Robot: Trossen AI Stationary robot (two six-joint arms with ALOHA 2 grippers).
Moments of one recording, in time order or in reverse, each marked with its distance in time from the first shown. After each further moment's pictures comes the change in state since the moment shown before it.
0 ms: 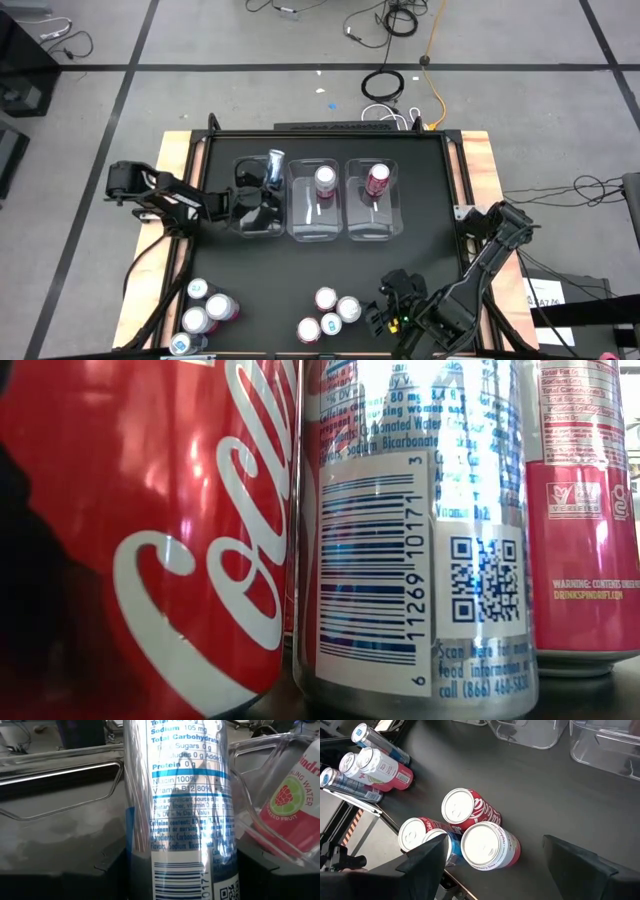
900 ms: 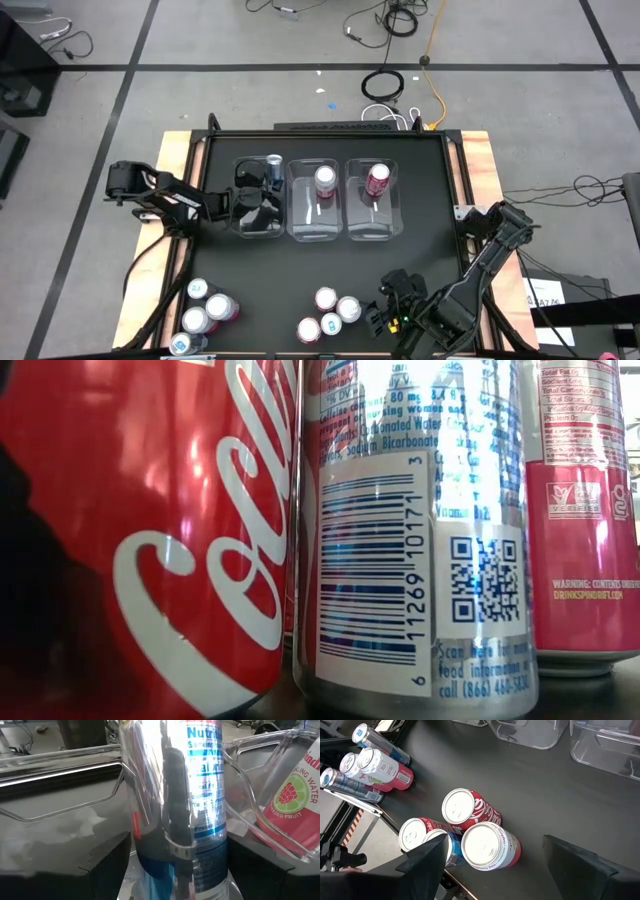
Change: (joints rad) left arm 0.000 0.000 0.000 -0.013 -0.004 0.001; right arm 0.000 0.000 0.000 0.001 0.002 0.000
